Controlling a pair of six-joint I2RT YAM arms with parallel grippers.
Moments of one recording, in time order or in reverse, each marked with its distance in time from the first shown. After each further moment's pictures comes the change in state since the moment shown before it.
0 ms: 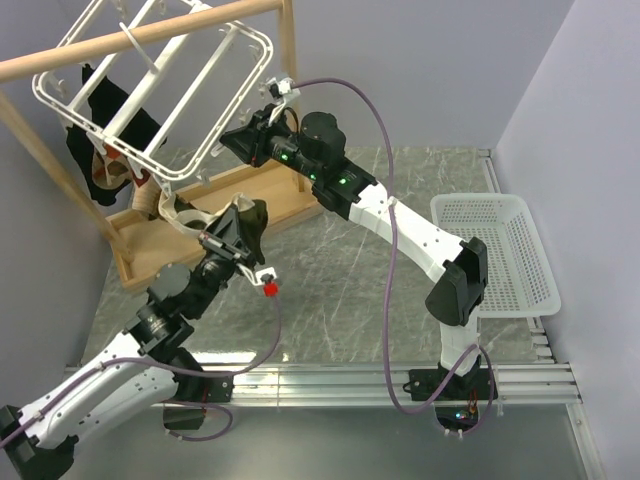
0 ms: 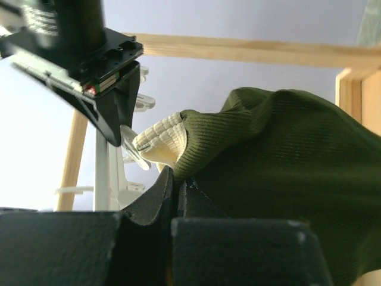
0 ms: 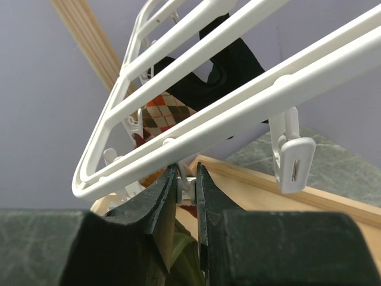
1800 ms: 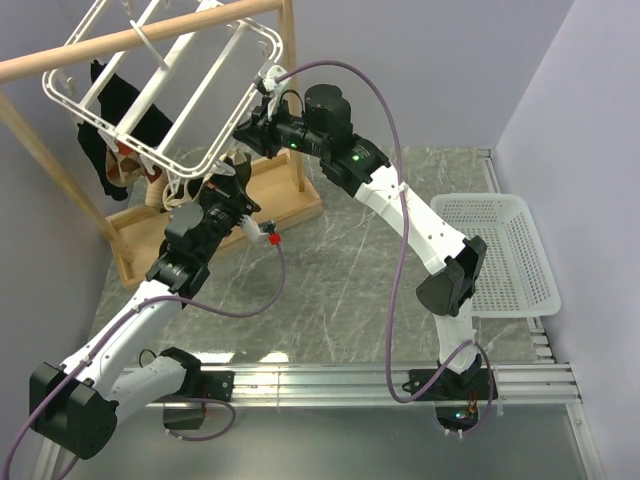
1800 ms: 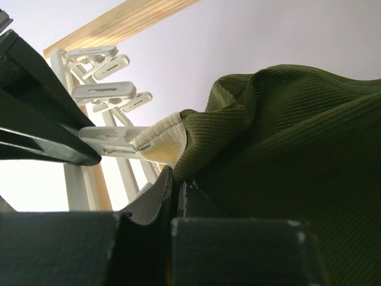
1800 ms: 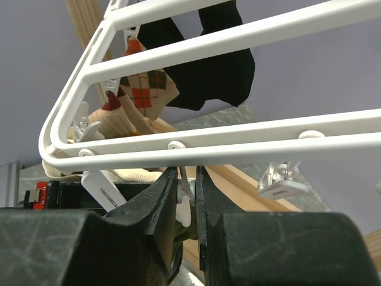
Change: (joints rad) left arm 0.347 0.435 0.225 0.103 0.178 0.434; right arm -0.062 0.086 0.302 -0.399 -0.163 -0.428
